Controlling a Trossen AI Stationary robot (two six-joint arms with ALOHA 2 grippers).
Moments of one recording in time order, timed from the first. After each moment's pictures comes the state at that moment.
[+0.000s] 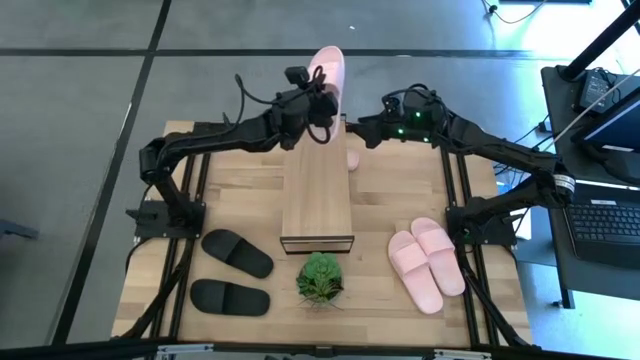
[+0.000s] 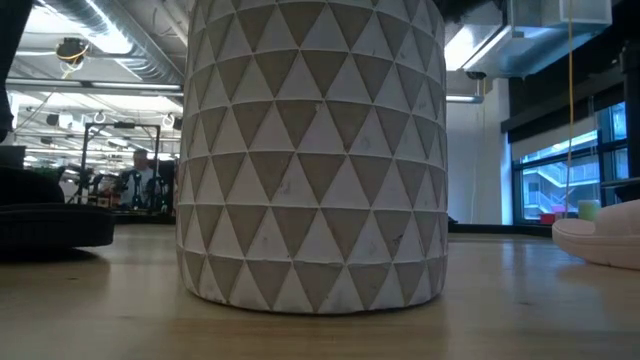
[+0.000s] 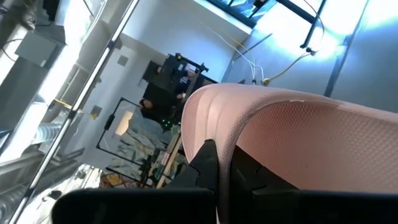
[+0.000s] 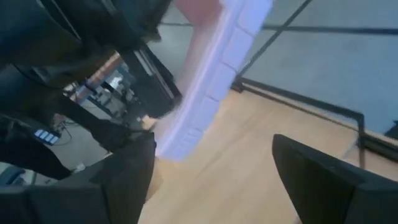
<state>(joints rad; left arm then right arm) 0.31 1.71 1.57 0.12 -0.88 1.03 -0.44 1.29 1.21 -0.24 -0.07 0.59</state>
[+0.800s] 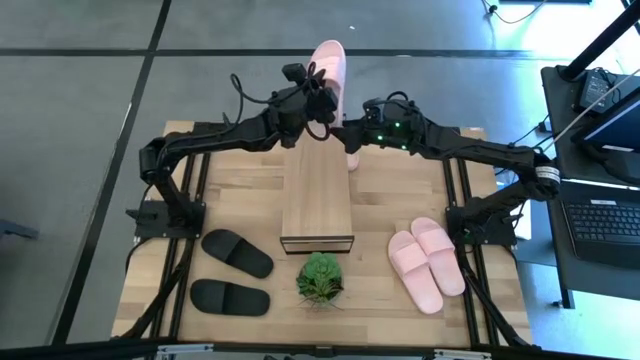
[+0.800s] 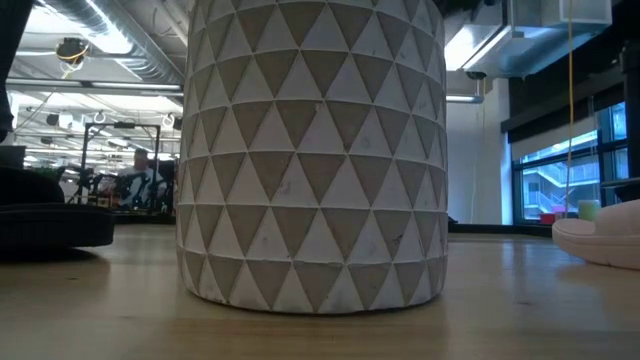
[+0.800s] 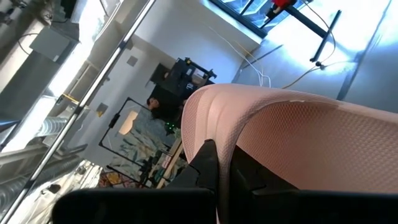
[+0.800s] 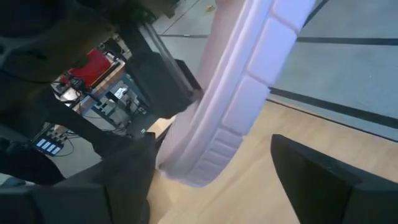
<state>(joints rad) 0.32 1.71 1.57 0.20 -0.87 1.02 -0.36 1.42 1.21 -0.06 0.02 0.62</state>
